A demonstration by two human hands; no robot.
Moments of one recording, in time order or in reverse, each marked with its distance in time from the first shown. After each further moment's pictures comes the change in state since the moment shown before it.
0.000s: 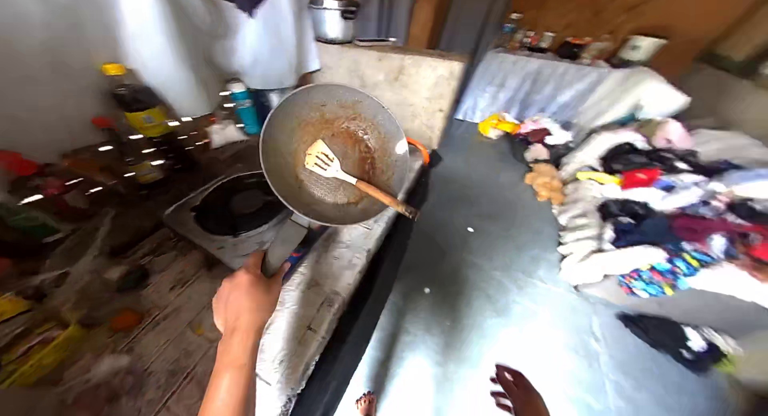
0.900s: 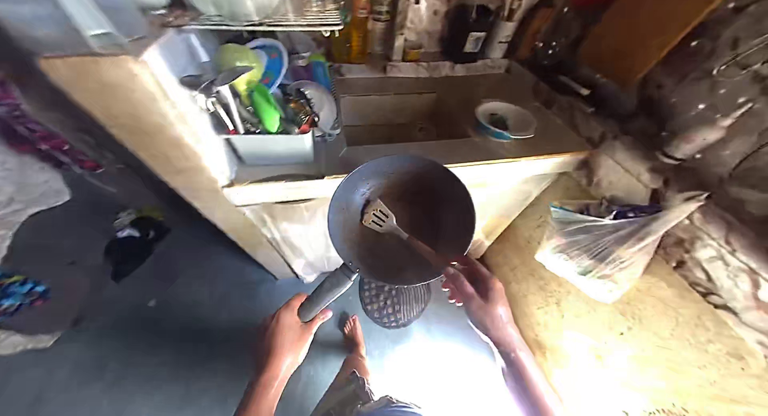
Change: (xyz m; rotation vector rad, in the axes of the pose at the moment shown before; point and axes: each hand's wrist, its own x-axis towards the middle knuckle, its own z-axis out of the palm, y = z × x) left_hand -0.813 0.232 0.162 0.315 -1.217 2.037; right_hand -0.589 0.363 -0.232 0.453 1.792 0.332
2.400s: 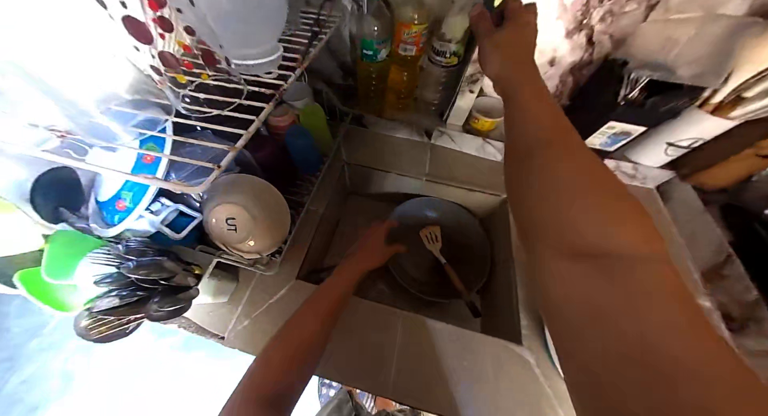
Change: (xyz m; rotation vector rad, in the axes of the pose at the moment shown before) left_hand 0.551 0.346 0.008 -0.267 -0.121 0.150; right_hand 0.849 -0.177 0.016 -0.269 -0.049 -0.474
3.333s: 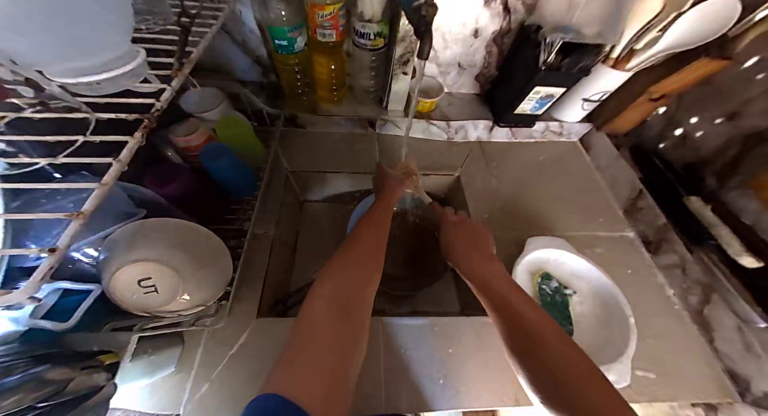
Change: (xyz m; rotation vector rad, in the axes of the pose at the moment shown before) left_hand 0.166 0.082 0.050 -0.422 0.195 -0.047; right_hand -0.237 0.047 -0.003 -0.732 -0.745 0.643
